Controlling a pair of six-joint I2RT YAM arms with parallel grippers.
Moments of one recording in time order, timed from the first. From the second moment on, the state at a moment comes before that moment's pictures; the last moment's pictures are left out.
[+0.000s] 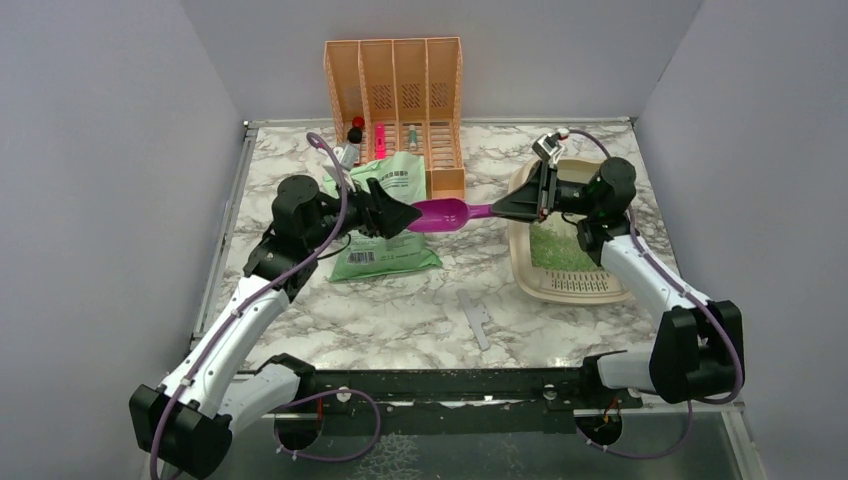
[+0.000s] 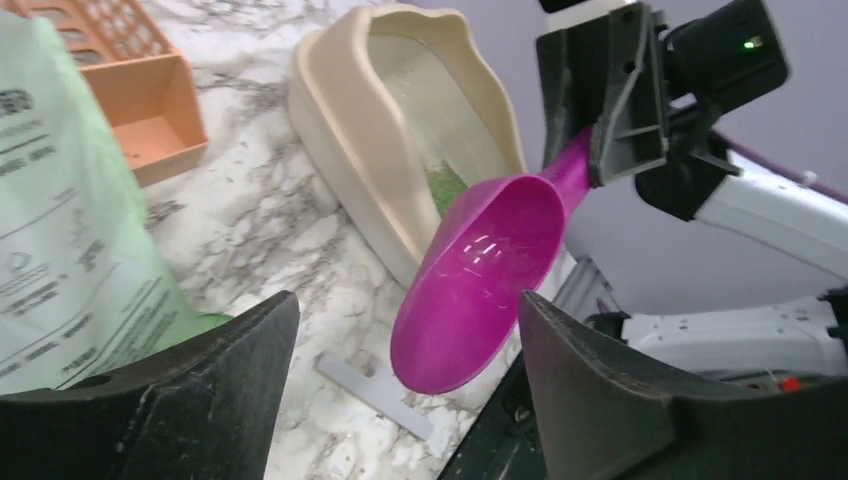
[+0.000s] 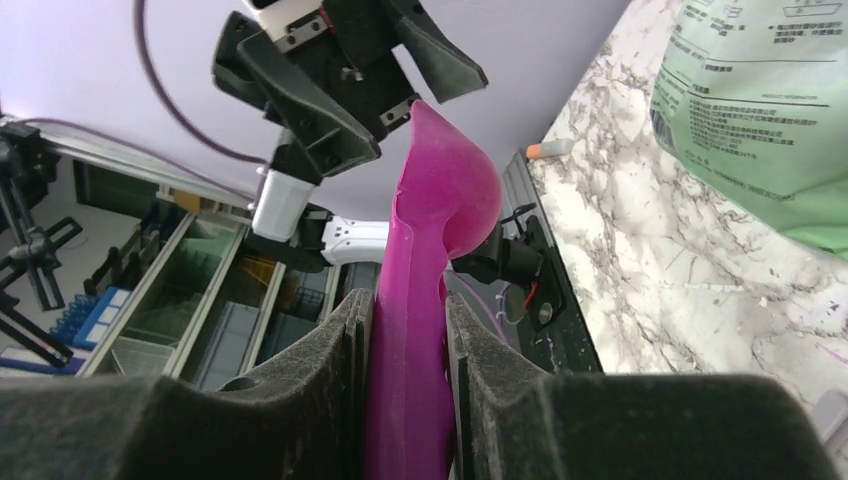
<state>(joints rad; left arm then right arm) -0.41 0.98 0.87 0.01 0.56 -0.63 0.16 1.32 0.81 0.73 -1.25 1.34</state>
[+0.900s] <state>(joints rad) -0.08 1.72 1.58 -0.60 0.53 0.42 0.16 1.30 1.23 -0.52 -0.84 0.47</state>
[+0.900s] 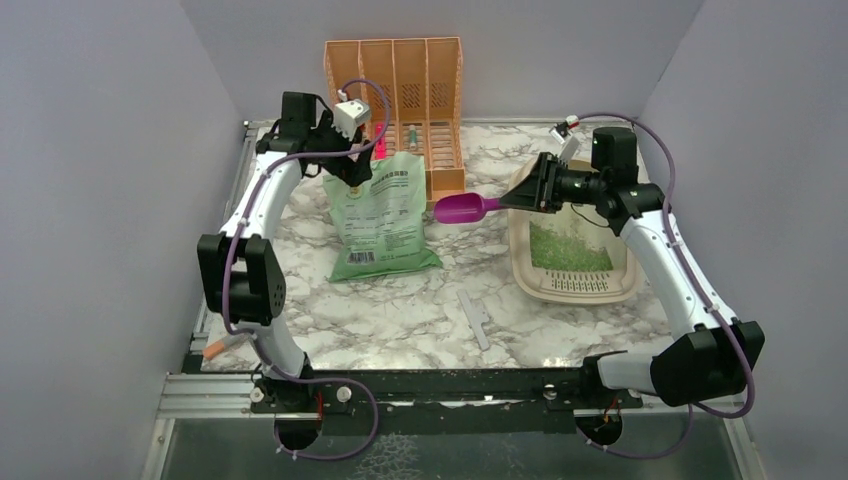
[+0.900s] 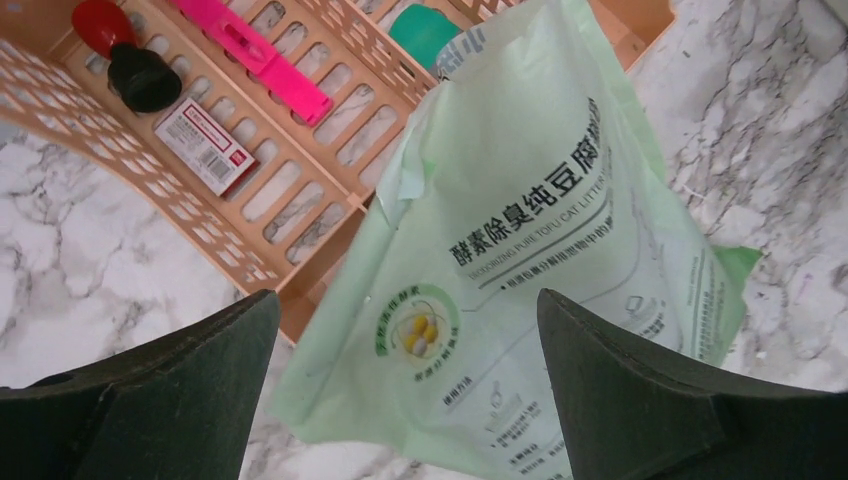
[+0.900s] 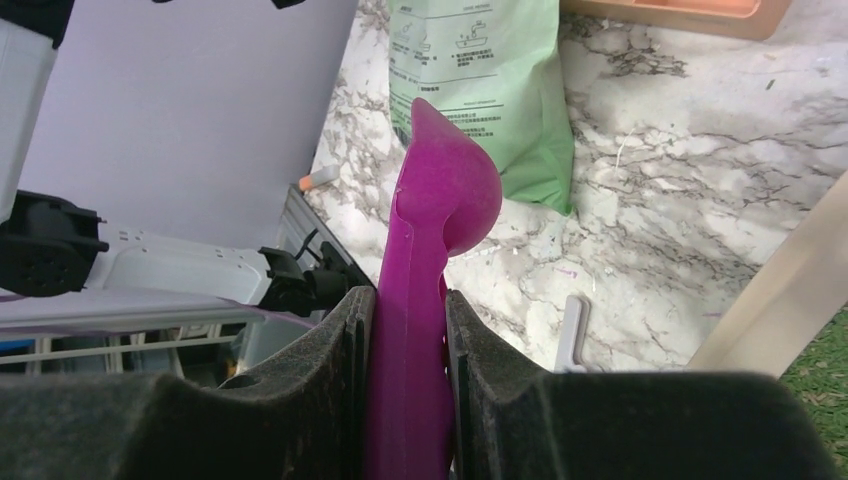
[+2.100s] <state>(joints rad) -0.01 2.13 1.97 -1.03 0.86 0.73 0.16 1.33 1.30 -0.61 -0.80 0.41</state>
